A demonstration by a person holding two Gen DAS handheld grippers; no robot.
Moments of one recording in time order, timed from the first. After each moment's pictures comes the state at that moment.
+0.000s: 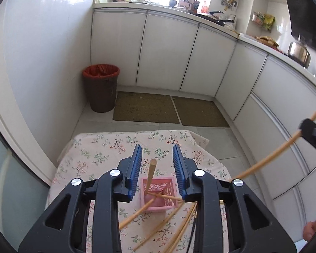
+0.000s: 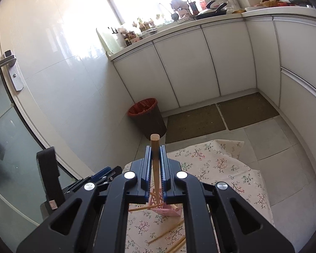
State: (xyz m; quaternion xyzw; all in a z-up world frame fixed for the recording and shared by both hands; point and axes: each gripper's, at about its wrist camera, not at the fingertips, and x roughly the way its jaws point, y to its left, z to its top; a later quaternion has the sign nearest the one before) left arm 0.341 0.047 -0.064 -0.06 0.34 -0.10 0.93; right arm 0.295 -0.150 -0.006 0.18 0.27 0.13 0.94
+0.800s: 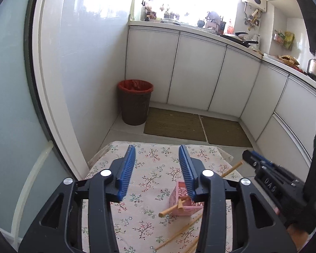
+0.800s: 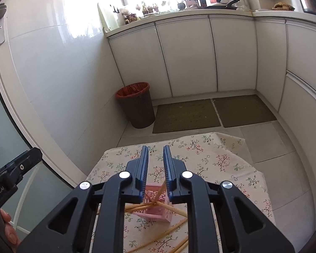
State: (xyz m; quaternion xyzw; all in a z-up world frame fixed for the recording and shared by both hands) left arm 0.293 0.085 -0.041 -0.06 0.29 0.01 0.95; right arm 0.342 -0.095 -0.080 0.10 0.29 0.10 0.95
